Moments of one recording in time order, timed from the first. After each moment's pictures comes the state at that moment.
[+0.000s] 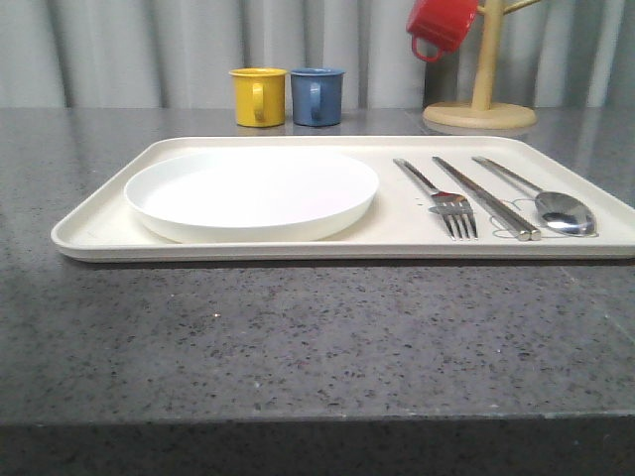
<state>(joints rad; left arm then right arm) -0.83 0.97 -1.03 0.11 0.89 0.06 0.38 0.48 -0.90 0.14 1.05 -0.08</state>
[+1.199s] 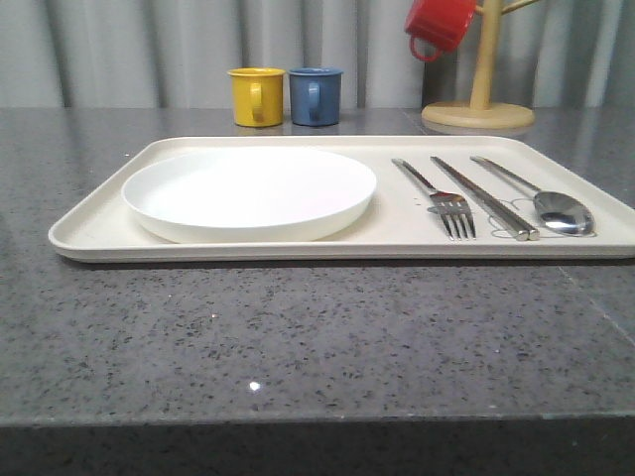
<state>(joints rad) -0.05 0.00 0.00 -0.13 0.05 0.24 0.38 0.48 -0.90 0.13 1.05 -0.08</state>
